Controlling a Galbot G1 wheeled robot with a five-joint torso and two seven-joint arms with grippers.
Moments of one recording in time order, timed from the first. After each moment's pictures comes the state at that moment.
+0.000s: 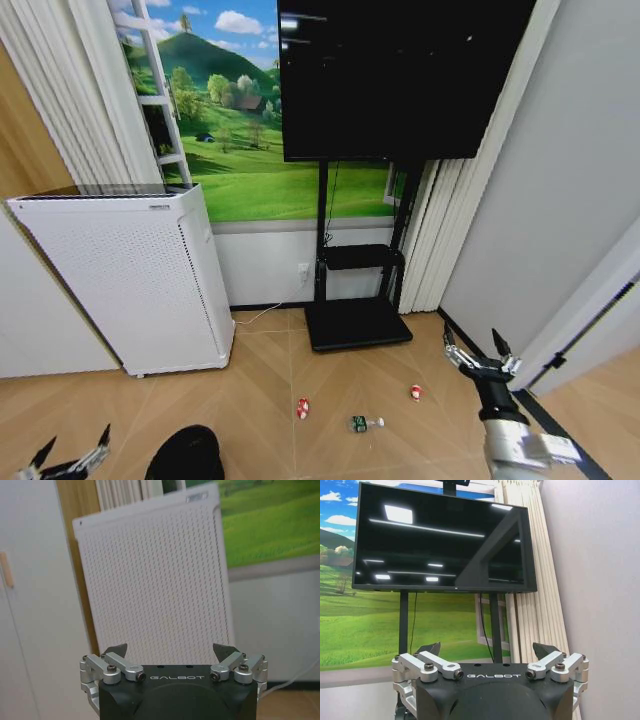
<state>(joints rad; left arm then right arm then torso) 1.93 -1.37 -1.15 -2.03 -0.41 -0.17 0.10 -1.80 1.34 0.81 2.26 0.38 0.26 0.09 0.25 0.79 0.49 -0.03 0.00</state>
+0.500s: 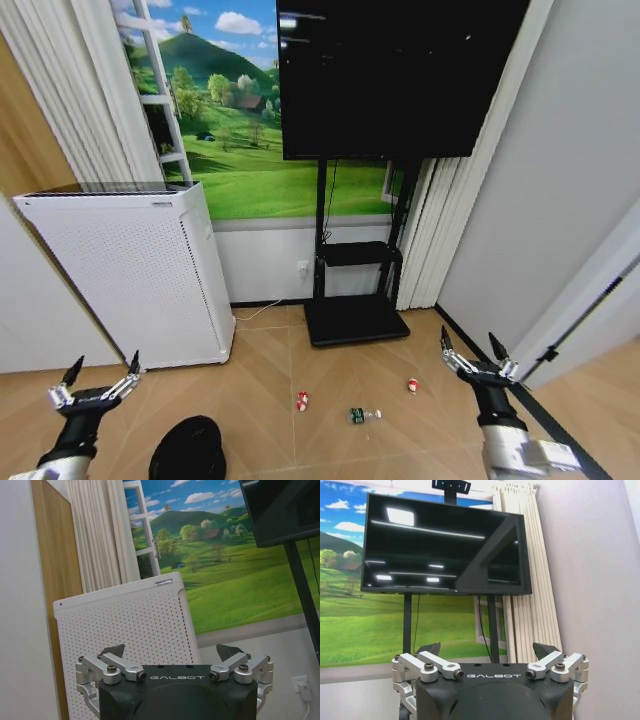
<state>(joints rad) 1.85 -1.38 -1.07 -2.22 -0.29 -0.20 0.06 -1.81 1.36 0.81 2.26 0.37 0.28 0.07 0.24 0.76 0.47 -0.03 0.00</state>
